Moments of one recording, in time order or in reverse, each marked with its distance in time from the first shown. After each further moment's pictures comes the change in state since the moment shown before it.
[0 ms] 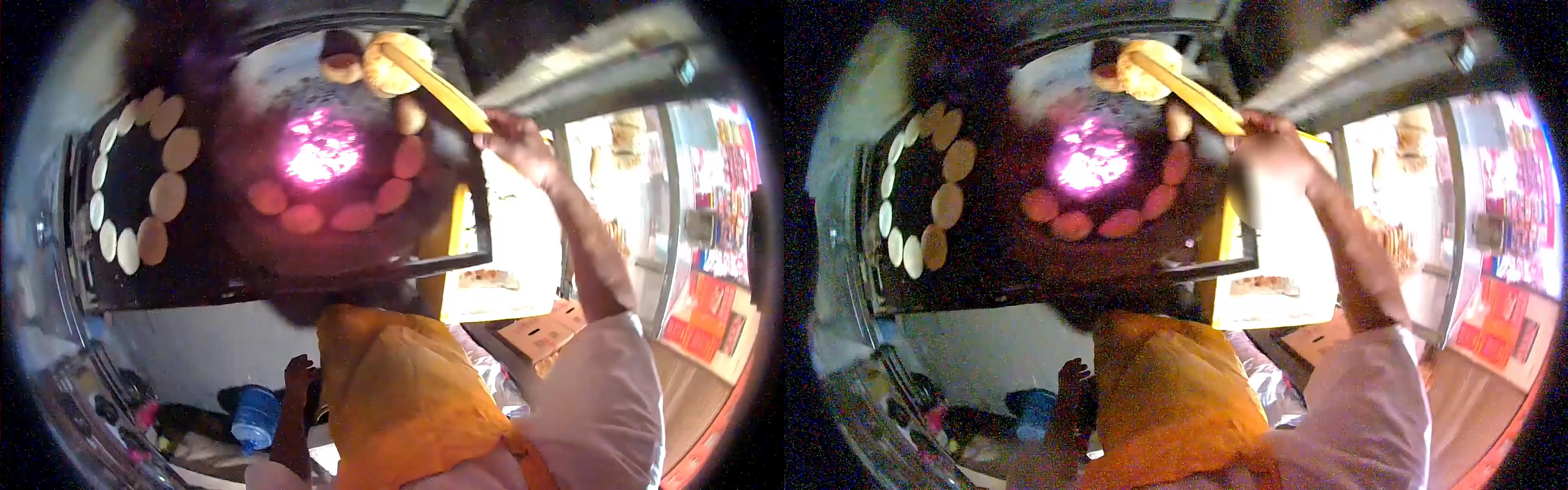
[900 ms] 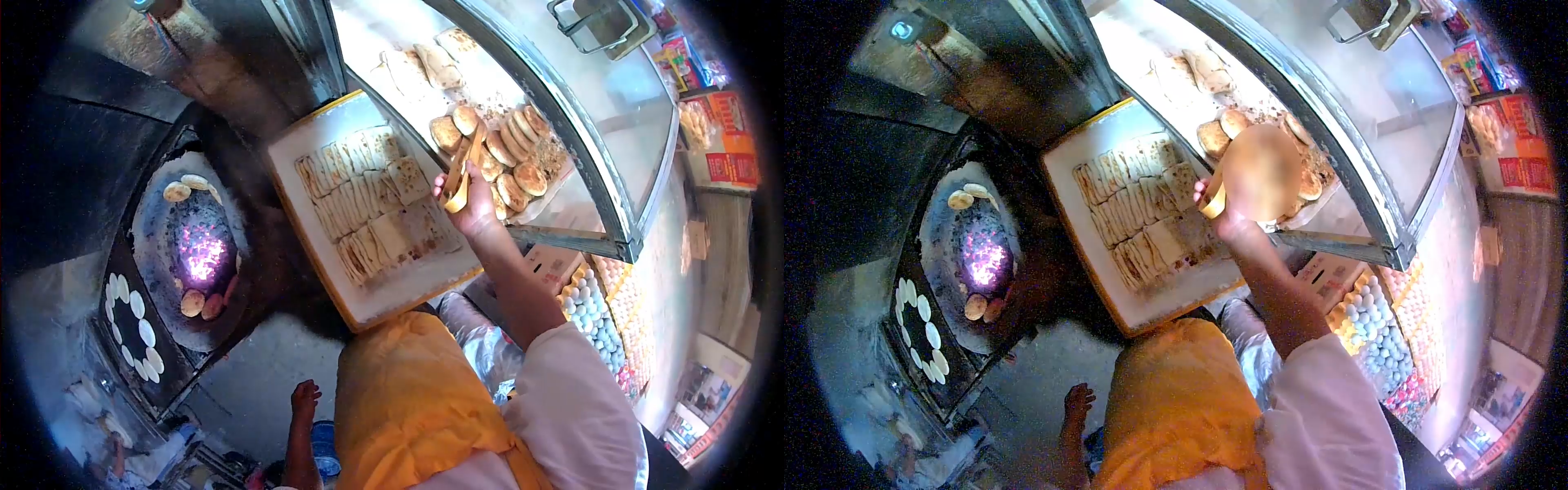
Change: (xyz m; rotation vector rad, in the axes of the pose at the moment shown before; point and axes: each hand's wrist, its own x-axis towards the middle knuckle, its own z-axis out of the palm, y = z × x) left_hand -0.085 -0.031 0.209 0.929 0.031 0.084; right_hand -0.293 0.256 -0.156 1.612 0.903 0.353
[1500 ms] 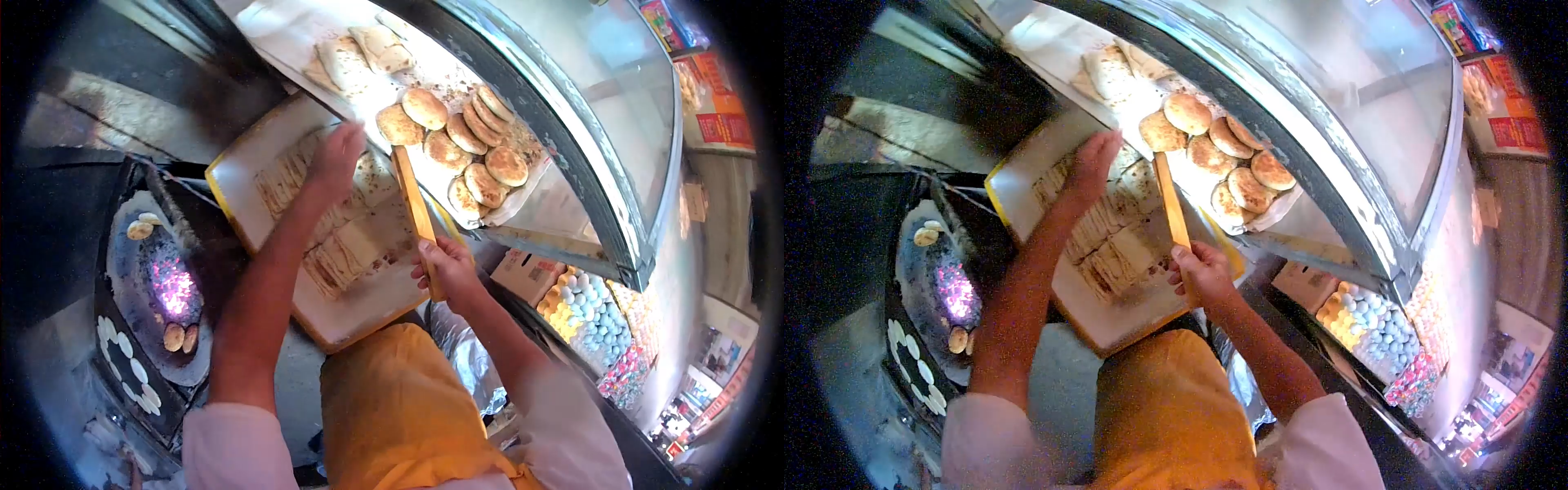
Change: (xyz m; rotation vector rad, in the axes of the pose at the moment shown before) left_hand 0.098 0.493 0.370 0.317 -0.400 1.286; right_hand -0.070 0.017 -0.083 -0.564 0.045 0.099
